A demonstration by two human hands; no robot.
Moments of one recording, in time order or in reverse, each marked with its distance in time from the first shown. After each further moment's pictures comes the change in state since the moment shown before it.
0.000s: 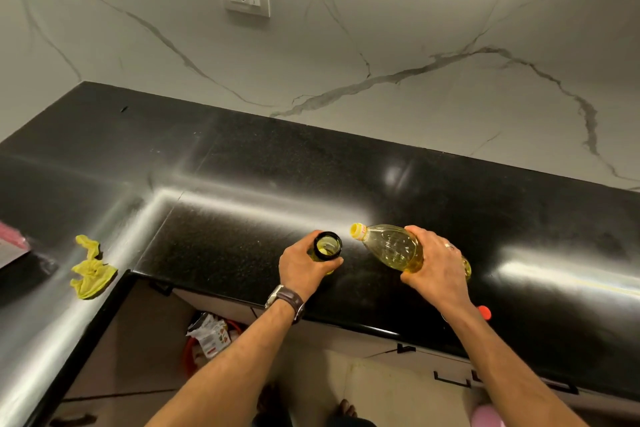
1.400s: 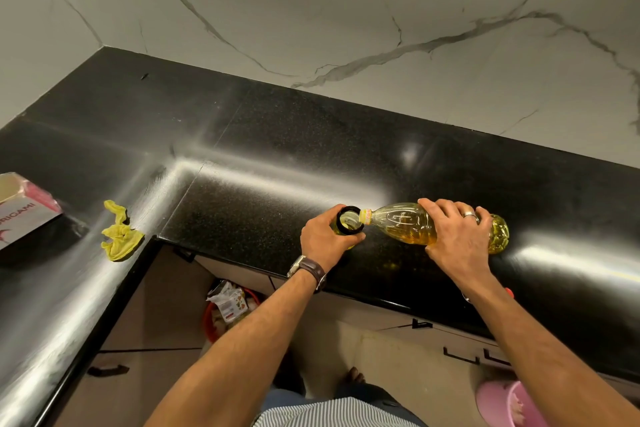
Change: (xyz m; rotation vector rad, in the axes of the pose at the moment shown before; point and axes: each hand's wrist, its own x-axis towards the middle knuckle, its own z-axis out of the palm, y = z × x) left_hand 0.005 -0.008 0.001 0.003 -0.034 0.022; right_hand 0.013 -0.018 0.001 -0.482 -0.012 -0.098
